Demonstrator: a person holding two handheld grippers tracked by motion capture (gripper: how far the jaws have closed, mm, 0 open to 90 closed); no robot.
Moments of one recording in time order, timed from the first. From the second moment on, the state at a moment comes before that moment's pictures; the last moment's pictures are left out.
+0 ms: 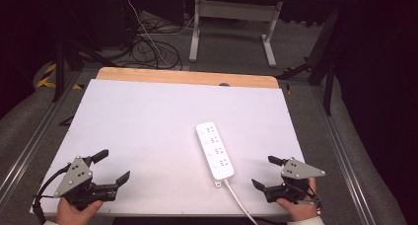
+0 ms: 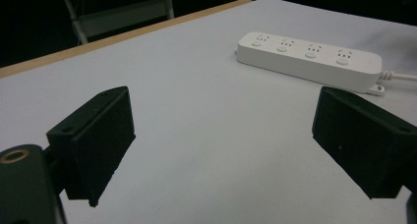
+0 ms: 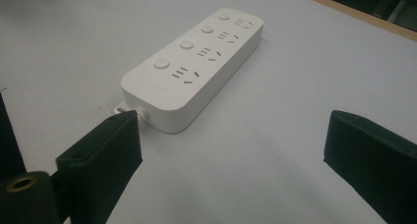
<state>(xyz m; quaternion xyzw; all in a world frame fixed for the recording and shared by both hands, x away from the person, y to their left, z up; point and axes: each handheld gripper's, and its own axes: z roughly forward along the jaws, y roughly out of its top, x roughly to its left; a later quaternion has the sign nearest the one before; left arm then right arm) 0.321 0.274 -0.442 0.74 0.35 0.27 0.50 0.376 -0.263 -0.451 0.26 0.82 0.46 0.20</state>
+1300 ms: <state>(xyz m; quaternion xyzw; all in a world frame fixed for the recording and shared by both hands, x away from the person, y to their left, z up) 0.317 0.269 -0.440 0.75 0.34 0.29 0.49 0.384 -0.249 -0.421 0.22 0.85 0.45 0.19</state>
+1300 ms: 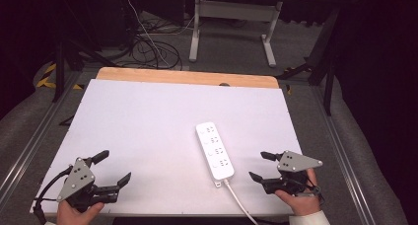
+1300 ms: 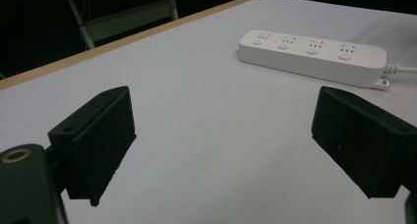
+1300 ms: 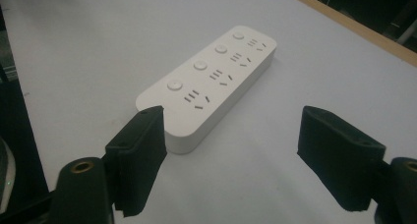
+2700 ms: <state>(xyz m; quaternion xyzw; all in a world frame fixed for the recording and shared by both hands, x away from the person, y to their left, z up) 0.316 0.269 -0.440 0.75 0.33 0.29 0.49 0.412 -0.169 -0.385 0.17 0.86 0.44 0.18</state>
